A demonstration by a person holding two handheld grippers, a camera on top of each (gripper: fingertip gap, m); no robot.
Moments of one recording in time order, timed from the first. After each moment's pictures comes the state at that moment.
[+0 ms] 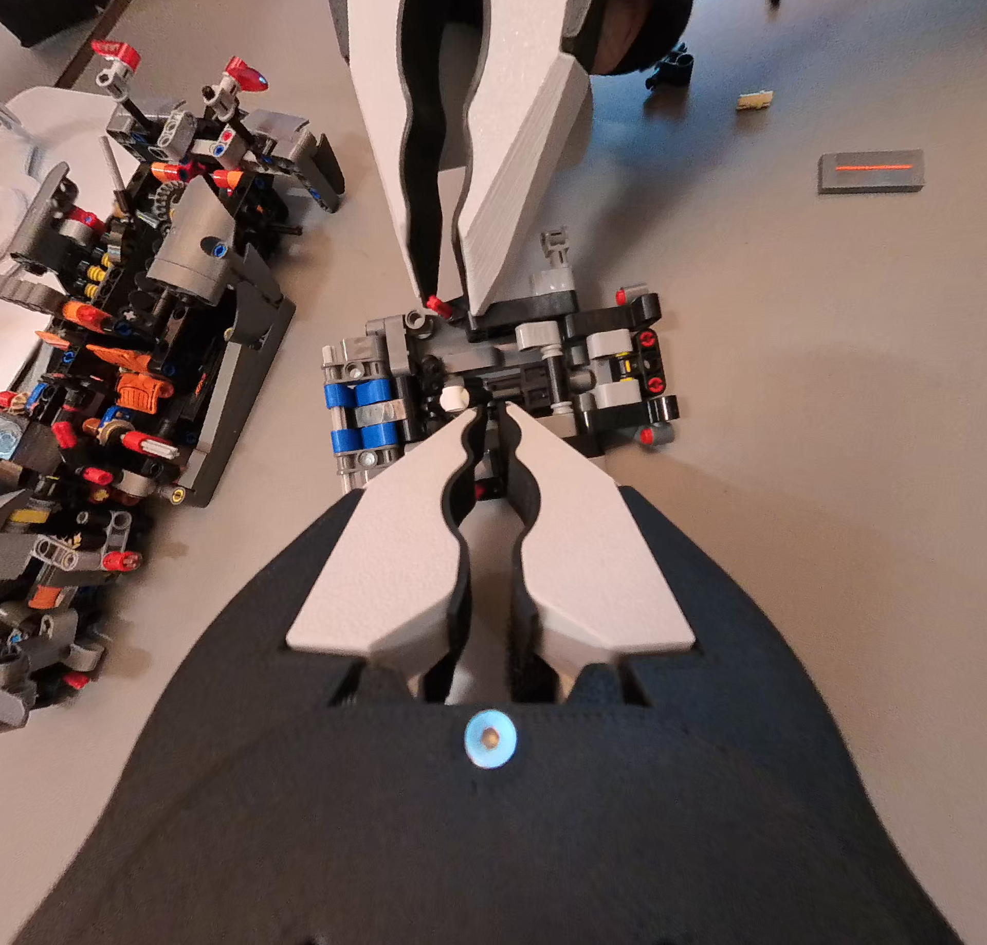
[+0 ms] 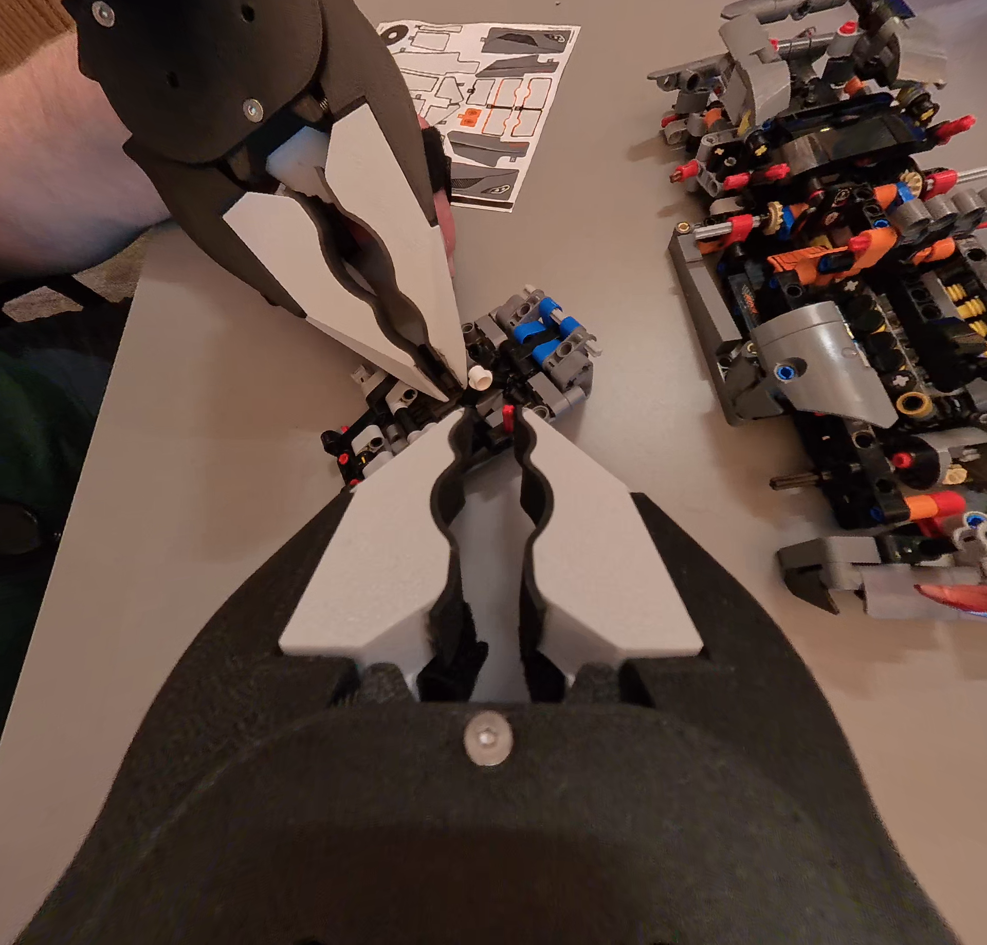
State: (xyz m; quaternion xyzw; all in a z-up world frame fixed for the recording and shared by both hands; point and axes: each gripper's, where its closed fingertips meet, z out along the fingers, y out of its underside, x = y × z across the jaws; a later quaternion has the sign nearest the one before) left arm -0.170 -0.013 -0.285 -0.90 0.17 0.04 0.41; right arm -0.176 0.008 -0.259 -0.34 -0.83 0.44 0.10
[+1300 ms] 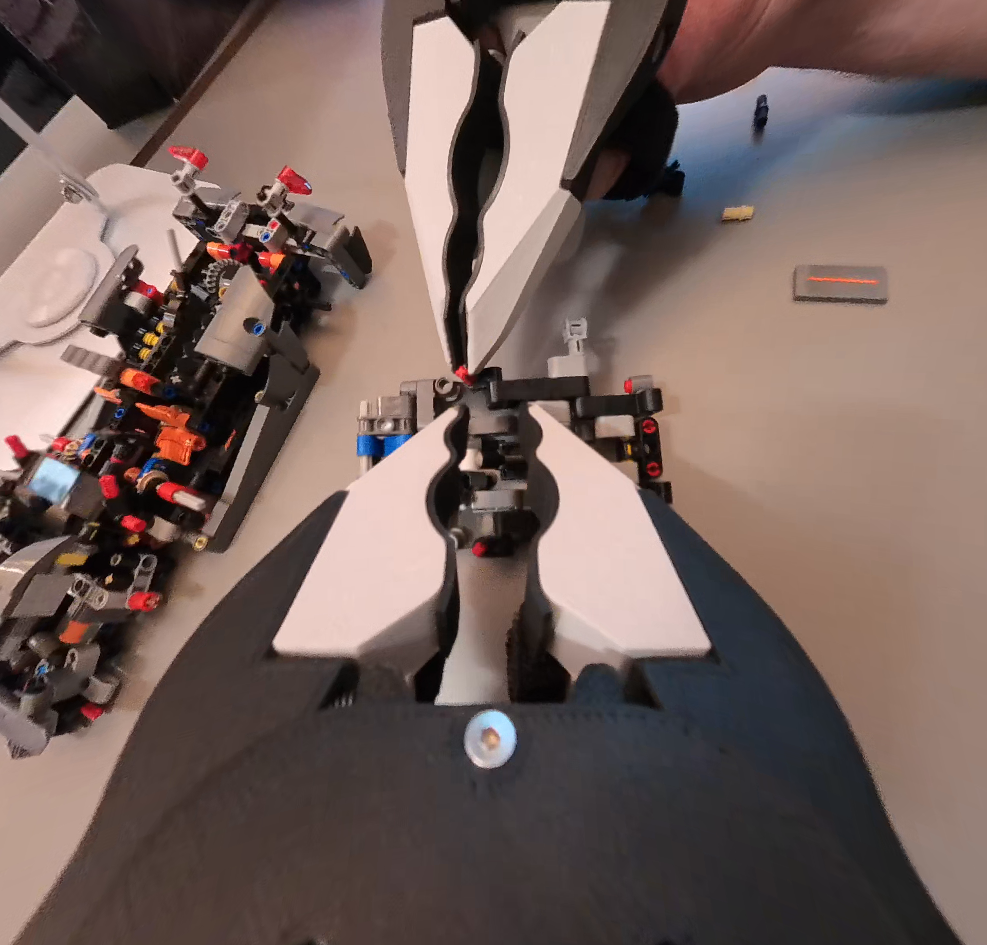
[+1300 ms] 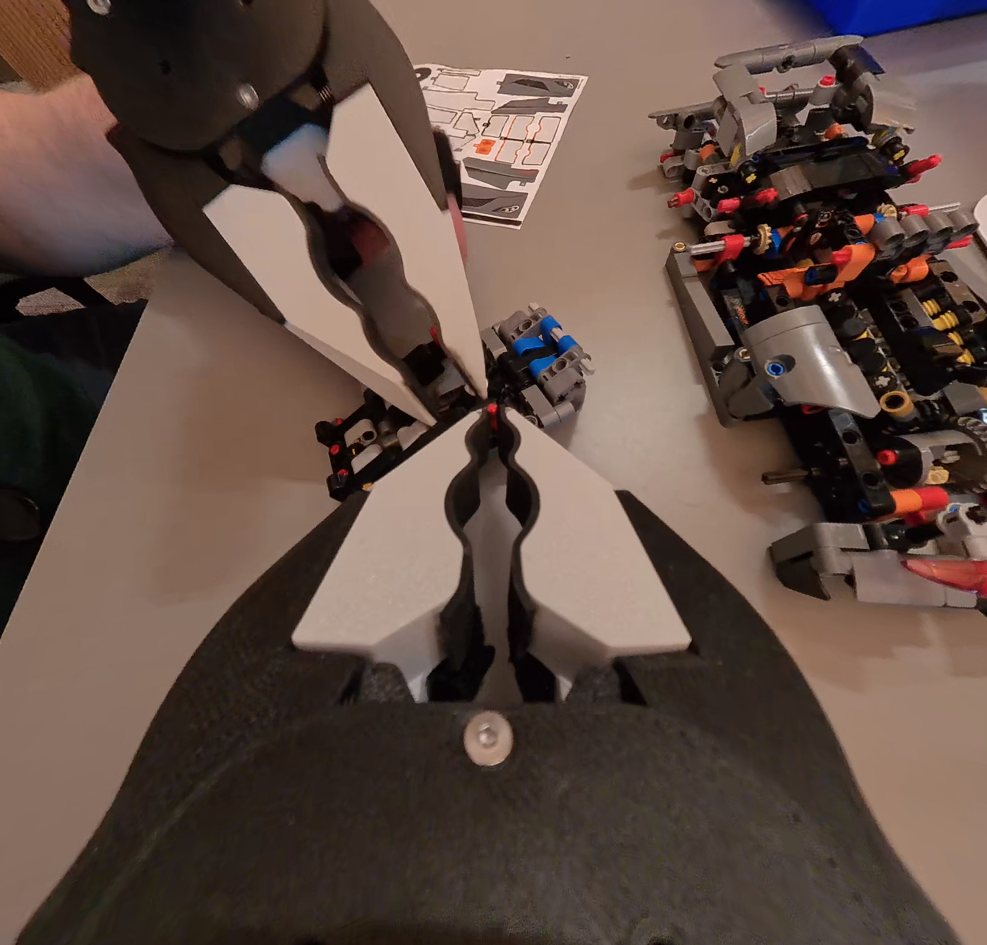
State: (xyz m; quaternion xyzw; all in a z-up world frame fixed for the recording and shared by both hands) left arm -0.159 0.007 -0.263 -0.88 0.15 0.05 0.45; right arm -0.170 0.014 -0.256 -0.31 -0.82 0.47 0.11
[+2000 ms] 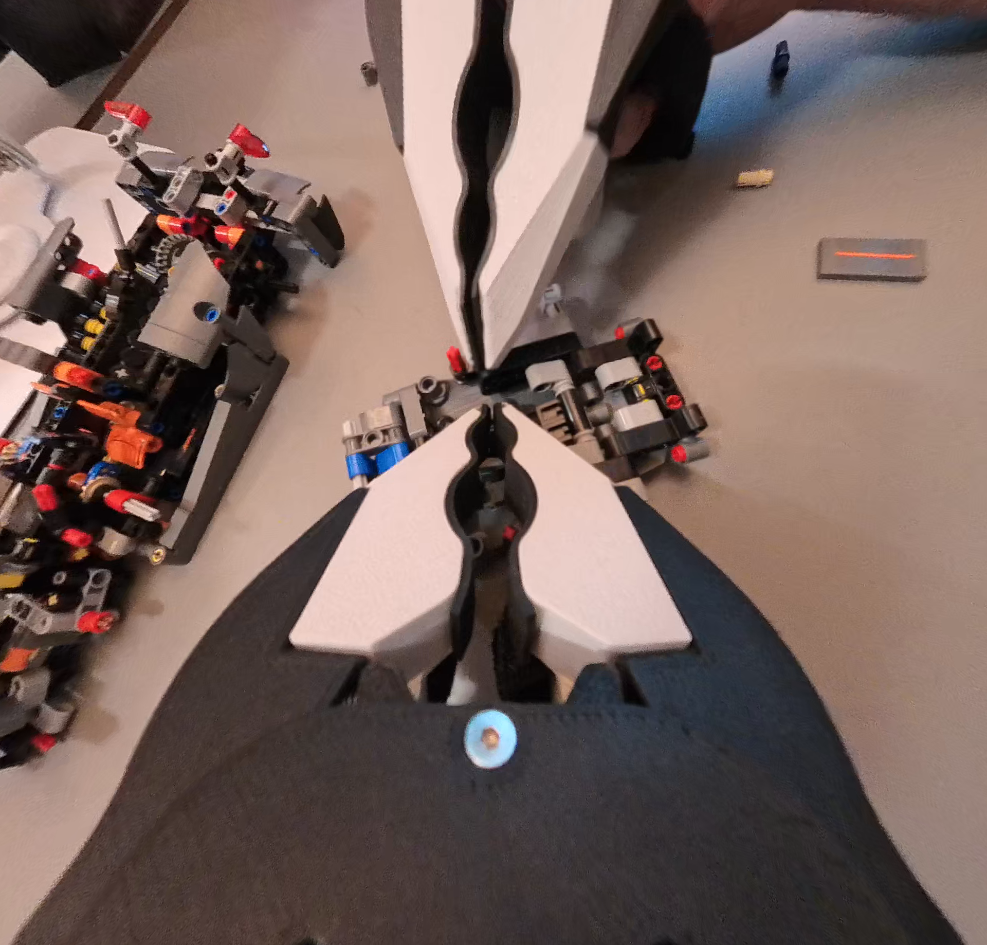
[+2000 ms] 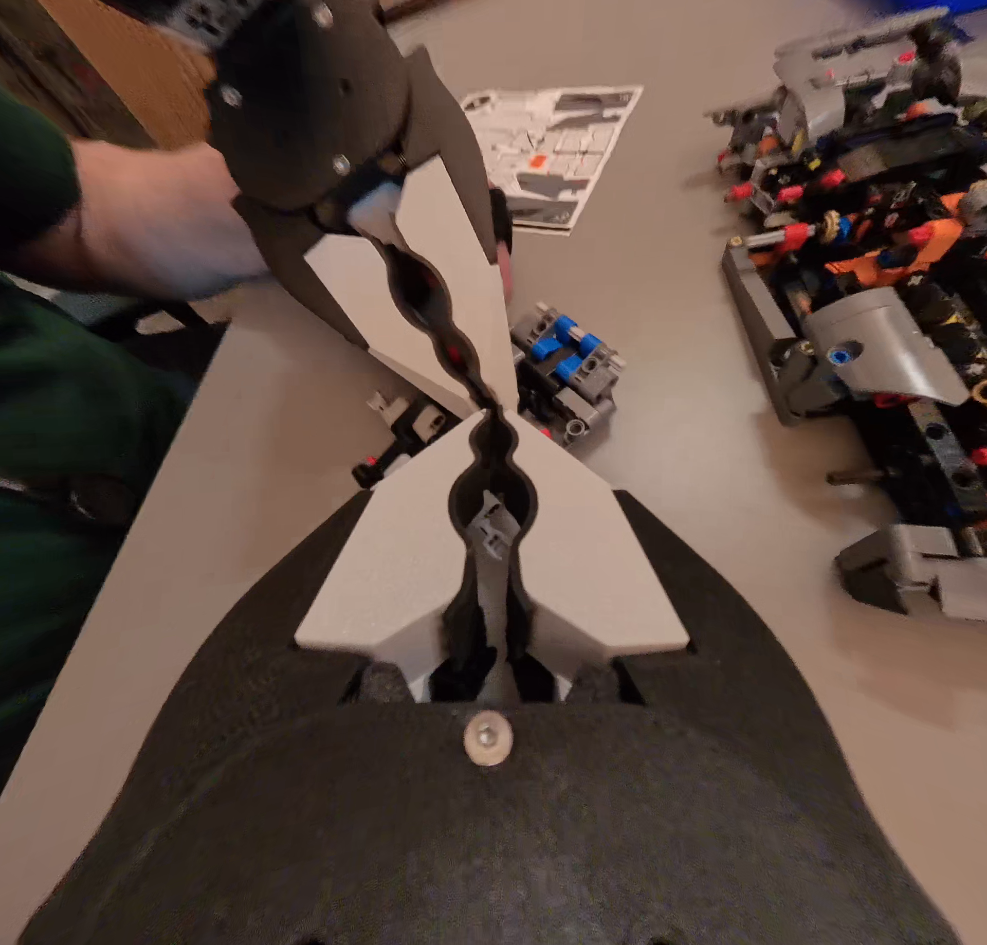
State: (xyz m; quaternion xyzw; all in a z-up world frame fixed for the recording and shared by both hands) left arm -0.157 0.013 -0.281 -0.89 0.15 0.05 0.43; right arm -0.156 0.009 -0.256 -0.30 -0.81 0.51 0.06
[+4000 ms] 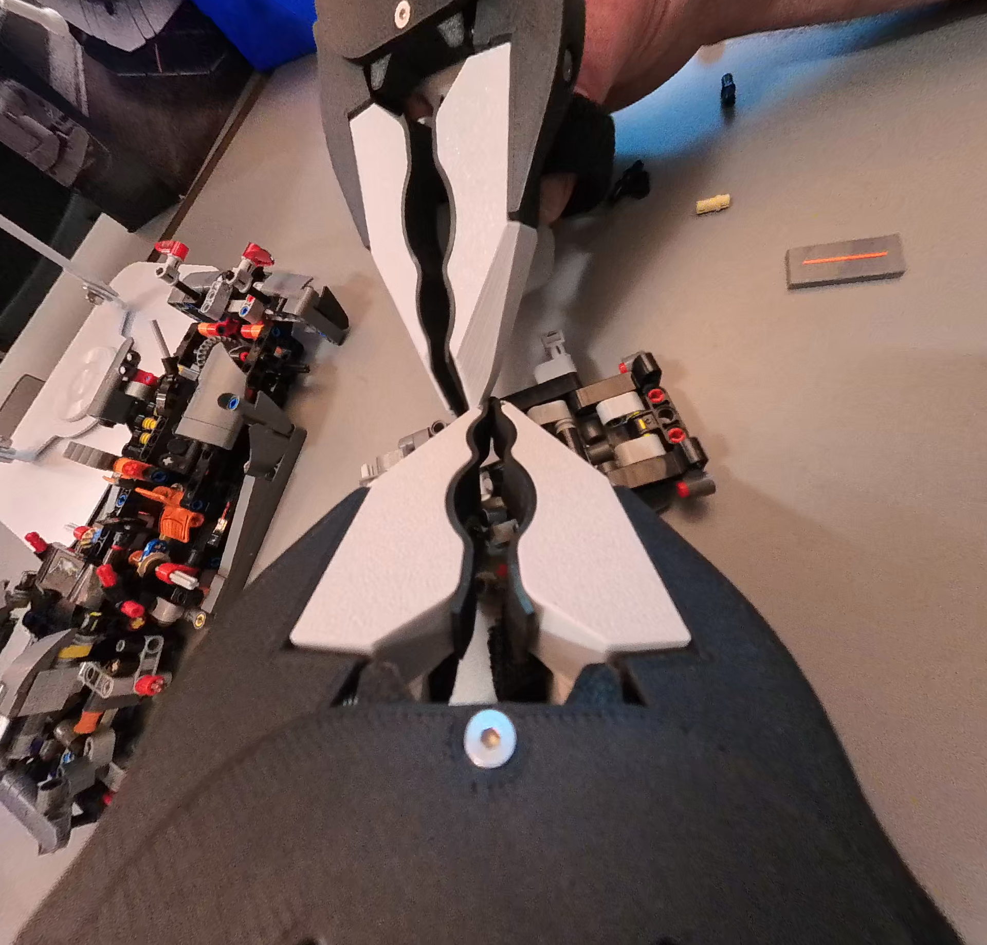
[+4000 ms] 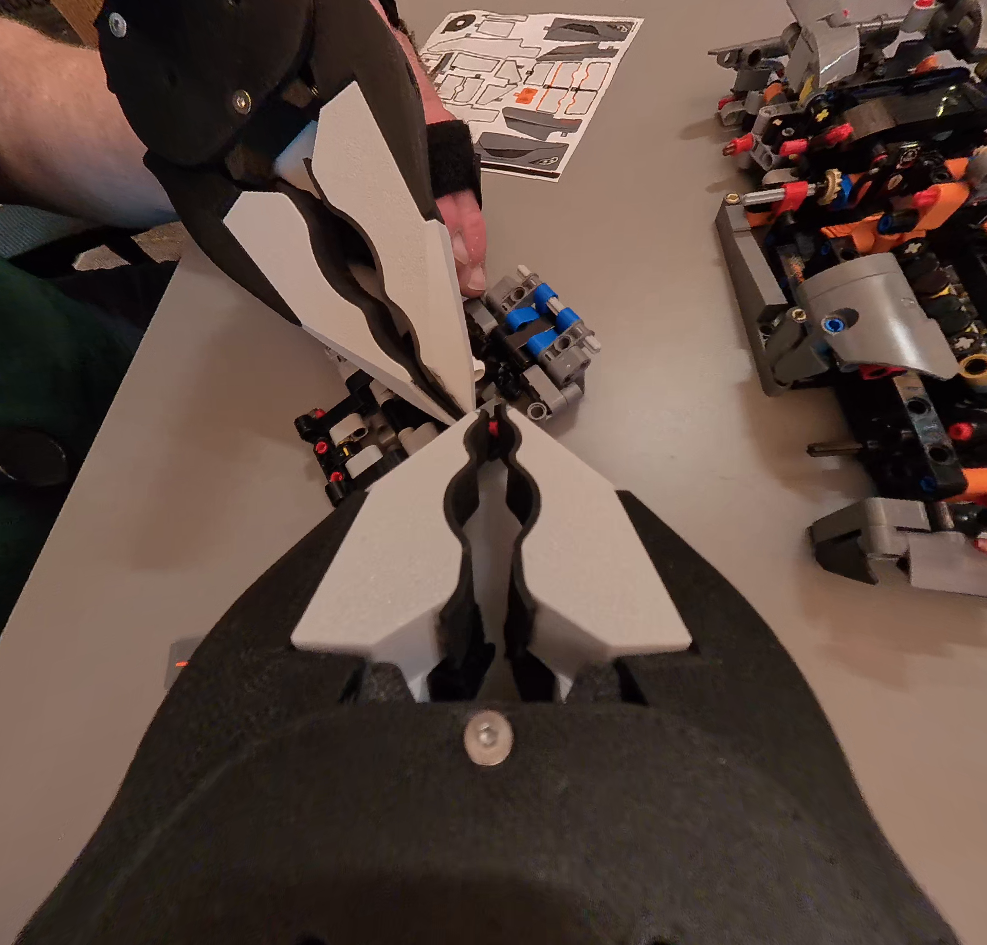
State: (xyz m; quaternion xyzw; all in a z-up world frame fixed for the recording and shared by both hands) left arm -0.142 0.023 -0.271 -0.85 0.21 0.10 0.46; right arm -0.156 0.018 -0.269 -0.29 -0.83 0.47 0.07
